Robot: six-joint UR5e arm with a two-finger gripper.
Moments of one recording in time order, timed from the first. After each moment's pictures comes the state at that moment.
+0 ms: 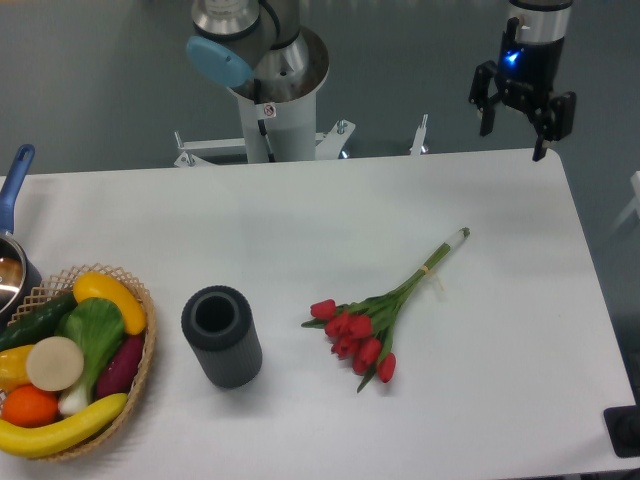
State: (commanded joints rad) arm 3.09 -1.56 -1.84 -1.09 1.27 1.94
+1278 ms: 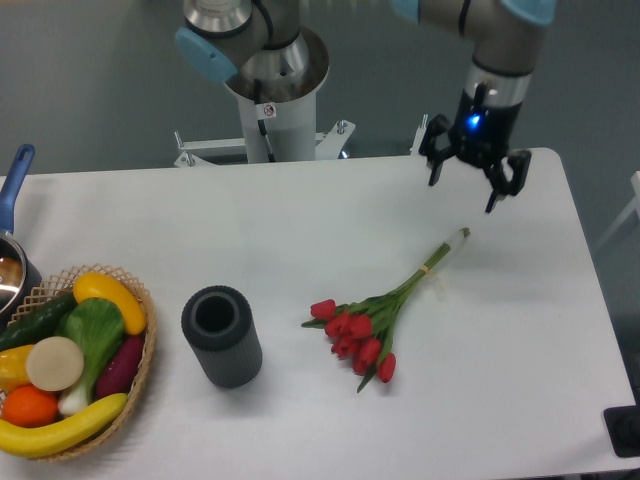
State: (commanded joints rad) arm 2.84 -1.75 -1.85 -1.03 1.26 1.47
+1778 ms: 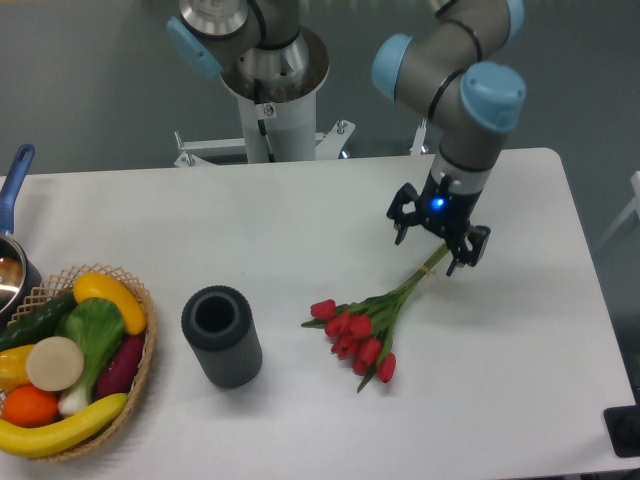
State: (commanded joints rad) arm 2.75 -1.89 -1.84 -0.93 1.32 1.41
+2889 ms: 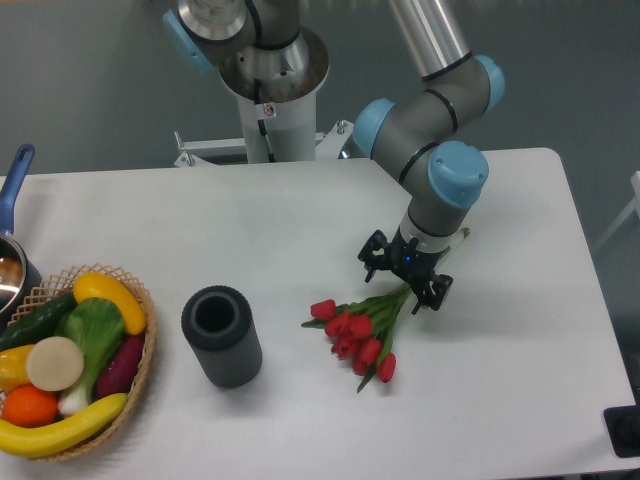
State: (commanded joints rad) arm 2.67 -2.00 -1.85 -0.86 1.34 1.30
